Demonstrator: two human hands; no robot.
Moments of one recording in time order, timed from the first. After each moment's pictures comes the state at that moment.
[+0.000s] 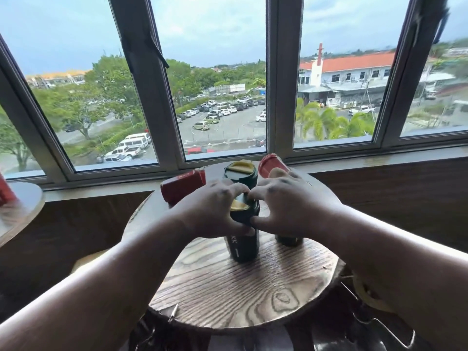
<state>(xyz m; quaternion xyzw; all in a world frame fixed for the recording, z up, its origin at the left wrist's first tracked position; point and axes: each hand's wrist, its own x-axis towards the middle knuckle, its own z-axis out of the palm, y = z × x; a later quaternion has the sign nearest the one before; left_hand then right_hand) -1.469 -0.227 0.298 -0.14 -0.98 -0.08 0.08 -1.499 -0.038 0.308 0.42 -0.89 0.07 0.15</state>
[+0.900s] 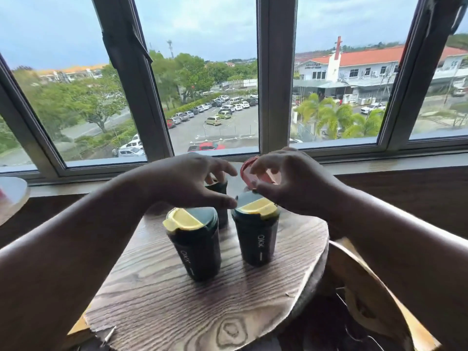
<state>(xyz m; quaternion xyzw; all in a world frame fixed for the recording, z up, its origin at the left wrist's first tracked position) -1.515 -0.185 0.360 -0.11 -0.99 -0.11 -0.01 -1.583 0.033 0.321 0.43 -0.84 0.27 0.19</state>
